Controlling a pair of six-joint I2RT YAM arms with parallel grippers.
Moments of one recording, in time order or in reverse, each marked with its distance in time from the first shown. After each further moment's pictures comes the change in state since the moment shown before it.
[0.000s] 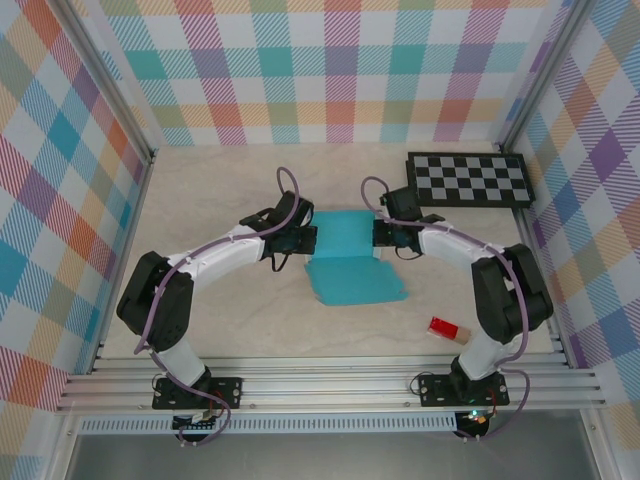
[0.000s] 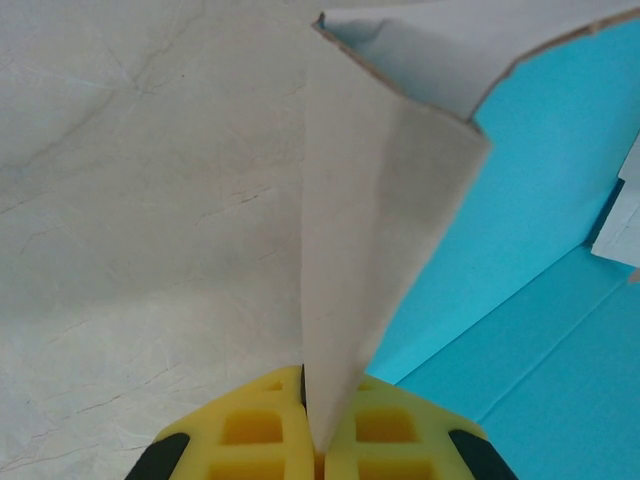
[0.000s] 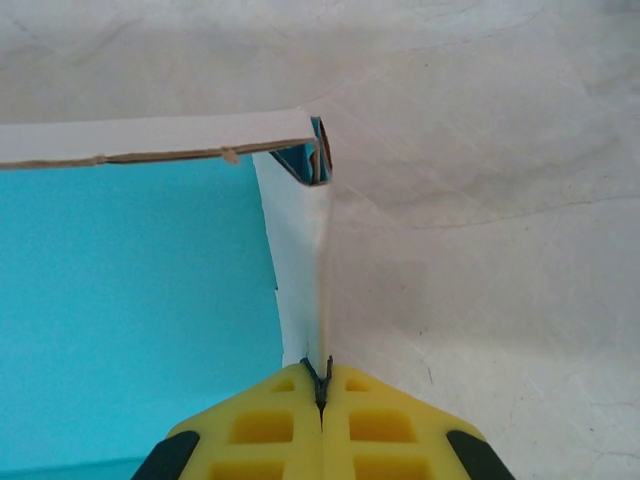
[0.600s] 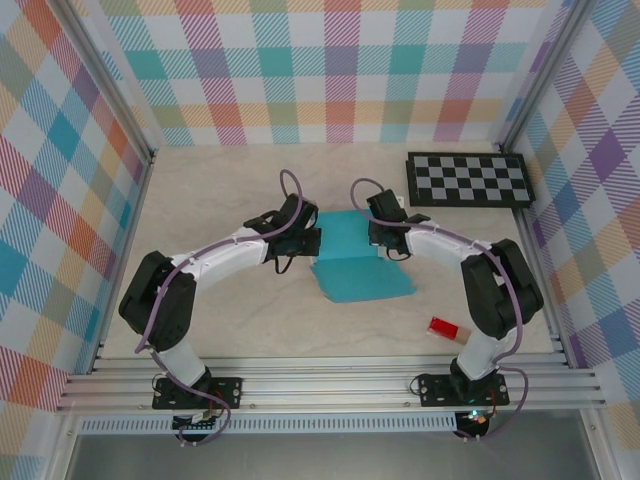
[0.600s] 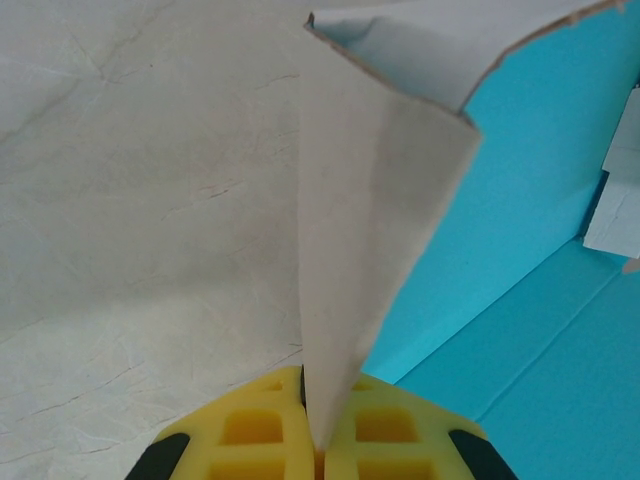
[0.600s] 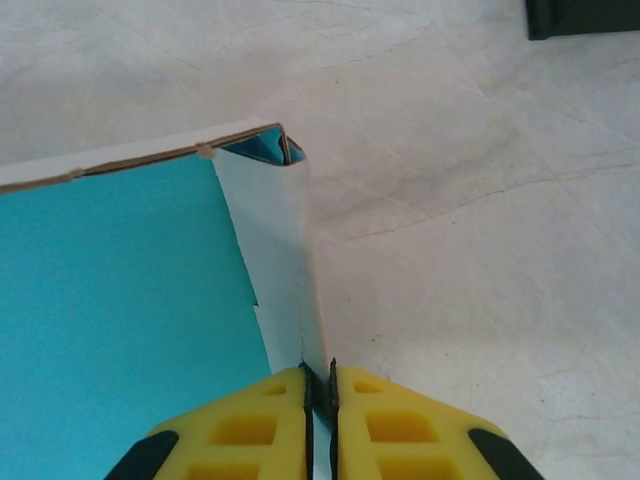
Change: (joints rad) left arm -0.026 0.006 -0.007 0.026 0.003 -0.035; right arm 0.058 0.019 0.001 -0.003 0.185 0.128
